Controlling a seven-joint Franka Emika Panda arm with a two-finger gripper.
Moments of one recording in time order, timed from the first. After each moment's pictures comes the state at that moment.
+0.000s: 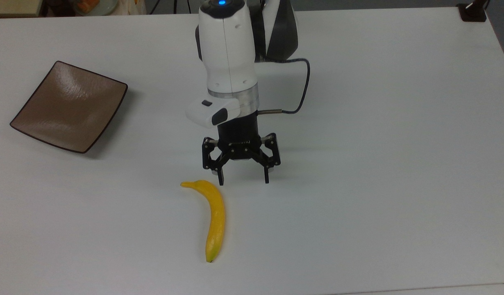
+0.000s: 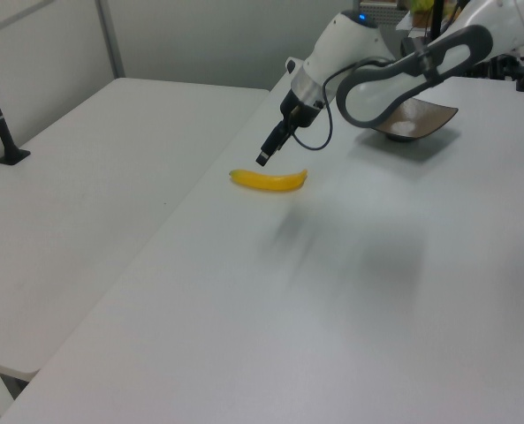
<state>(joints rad) 0.13 0.55 0.06 -1.57 0.03 2.71 0.08</state>
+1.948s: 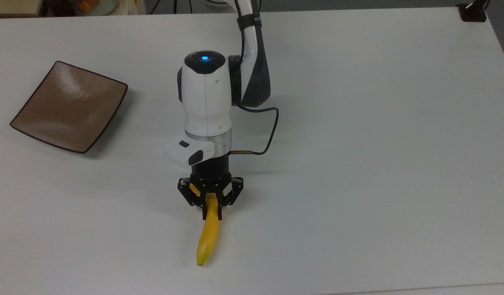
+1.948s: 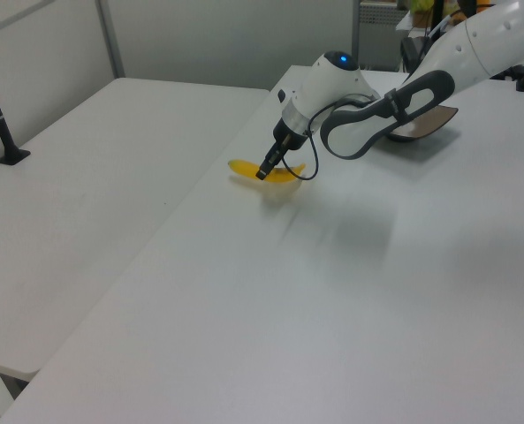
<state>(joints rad) 0.10 0.78 0.00 -1.39 -0.07 2.76 0.05</state>
